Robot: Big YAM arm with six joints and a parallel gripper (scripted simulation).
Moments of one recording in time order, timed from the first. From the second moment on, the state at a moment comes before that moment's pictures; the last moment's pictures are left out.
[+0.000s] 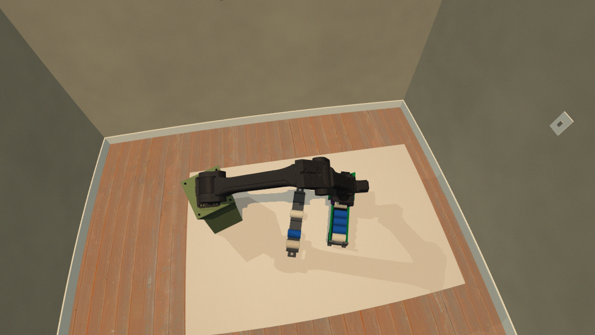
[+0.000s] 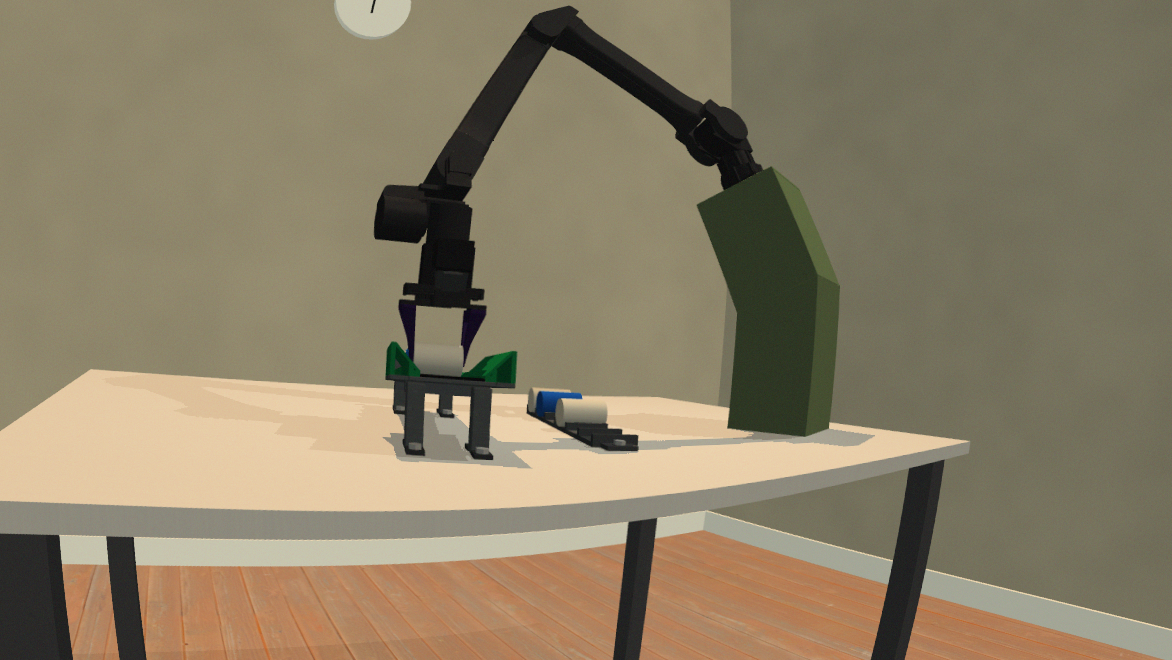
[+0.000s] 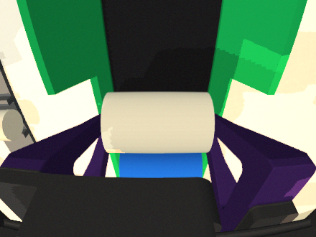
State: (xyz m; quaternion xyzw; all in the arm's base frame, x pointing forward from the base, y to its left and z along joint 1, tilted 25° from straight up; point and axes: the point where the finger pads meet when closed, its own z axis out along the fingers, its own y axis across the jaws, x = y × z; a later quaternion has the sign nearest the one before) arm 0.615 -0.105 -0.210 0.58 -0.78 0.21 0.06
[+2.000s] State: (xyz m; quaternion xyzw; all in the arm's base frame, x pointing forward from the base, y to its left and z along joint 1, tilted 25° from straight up) arm 0.617 -0.106 -0.209 0.58 -0.78 0.21 0.06
